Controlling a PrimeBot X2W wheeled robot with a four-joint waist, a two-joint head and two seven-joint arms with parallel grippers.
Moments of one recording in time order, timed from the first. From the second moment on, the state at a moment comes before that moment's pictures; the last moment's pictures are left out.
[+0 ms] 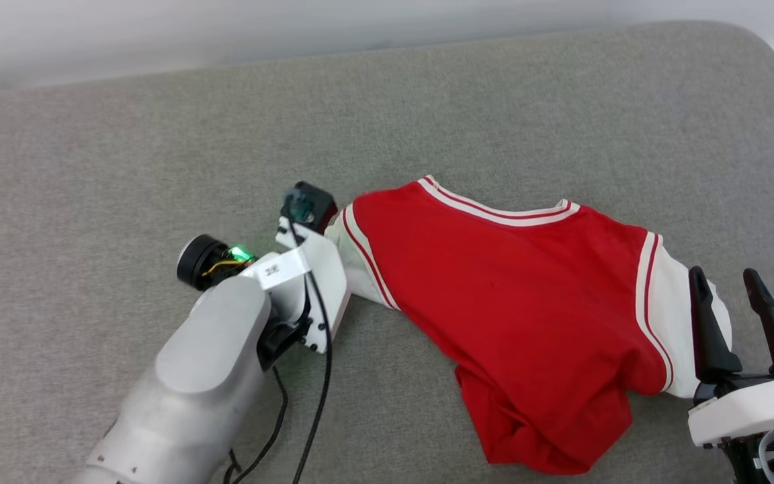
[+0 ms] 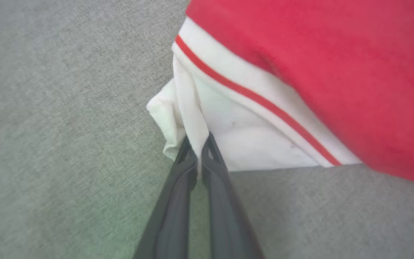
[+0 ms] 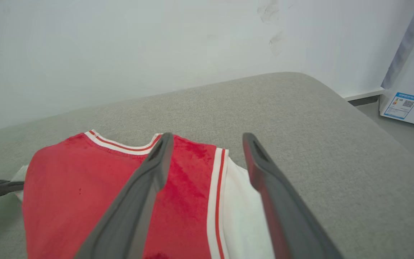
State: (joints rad) left arm -0.76 0.19 -0.60 0.69 -0.41 -0.10 0.52; right arm 0.00 -0.05 -0.15 -0.16 0.27 0.13 0.04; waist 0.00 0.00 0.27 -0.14
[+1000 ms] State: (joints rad) left arm -0.40 0.40 -0.49 0.09 -0.50 0.04 0.51; right arm -0.20 -0.26 -0.32 0.24 0.45 0.13 0.57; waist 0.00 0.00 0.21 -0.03
